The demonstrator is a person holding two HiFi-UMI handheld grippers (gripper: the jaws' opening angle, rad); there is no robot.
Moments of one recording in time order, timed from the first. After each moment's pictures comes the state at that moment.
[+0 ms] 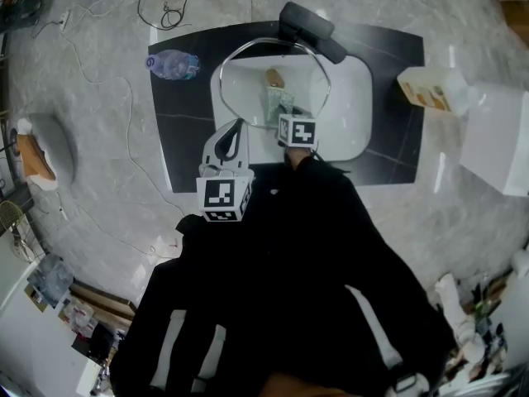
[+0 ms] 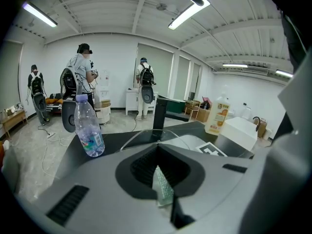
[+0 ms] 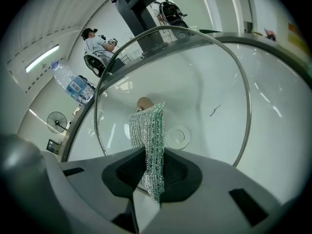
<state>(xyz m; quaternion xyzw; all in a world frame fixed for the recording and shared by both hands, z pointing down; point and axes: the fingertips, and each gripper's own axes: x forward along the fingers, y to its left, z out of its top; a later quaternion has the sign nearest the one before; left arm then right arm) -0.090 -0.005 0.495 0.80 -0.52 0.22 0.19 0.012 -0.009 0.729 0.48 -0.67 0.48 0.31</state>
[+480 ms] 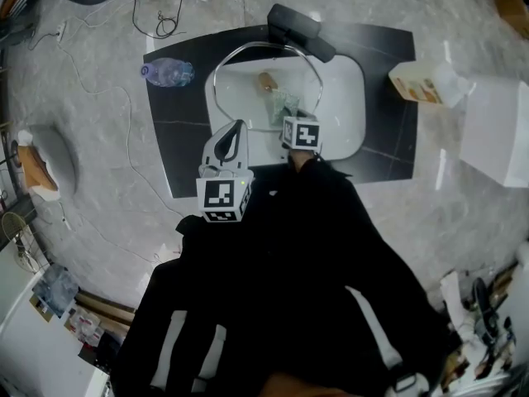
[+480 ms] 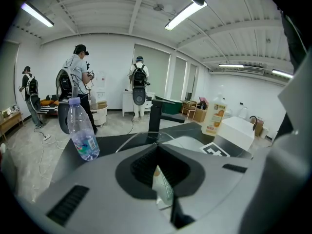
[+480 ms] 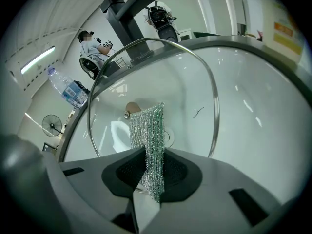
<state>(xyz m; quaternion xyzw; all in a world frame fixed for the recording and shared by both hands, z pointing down) -0.076 -0.008 0.490 0.82 -0.50 0.22 0.19 0.044 -0.005 0.726 0.50 -0.65 0.48 0.31</state>
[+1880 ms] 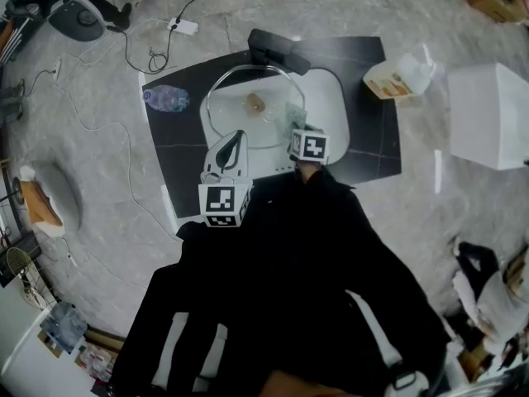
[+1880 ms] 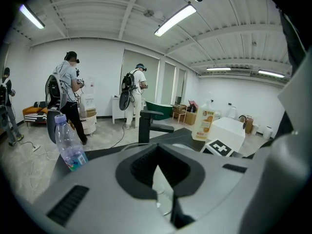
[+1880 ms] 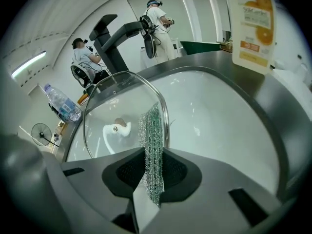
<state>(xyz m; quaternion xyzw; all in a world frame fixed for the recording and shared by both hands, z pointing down) -0.054 -0.010 0.459 0.85 -0.46 0.20 0.15 0.106 0.002 0.690 0.57 -0.61 0.47 0.29</state>
